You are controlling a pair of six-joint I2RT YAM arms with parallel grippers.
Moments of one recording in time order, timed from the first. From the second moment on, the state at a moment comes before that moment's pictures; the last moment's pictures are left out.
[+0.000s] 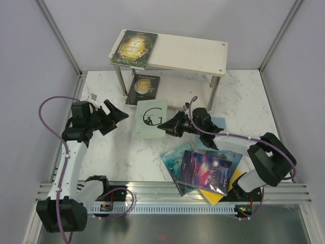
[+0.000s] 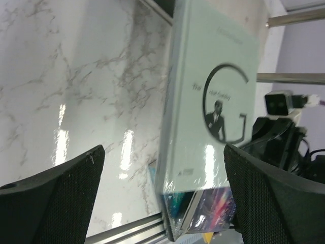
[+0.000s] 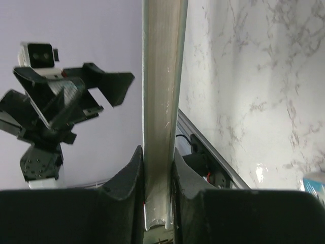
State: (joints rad) left arm 0.05 0.97 0.87 -0.55 0.49 -0.67; right arm 0.67 1.48 0.66 0.54 -0.48 1.42
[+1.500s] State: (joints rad) left arm 0.02 0.97 0.89 -0.77 0.29 -0.58; right arm 0.47 2.17 1.50 0.29 -0.45 1.20
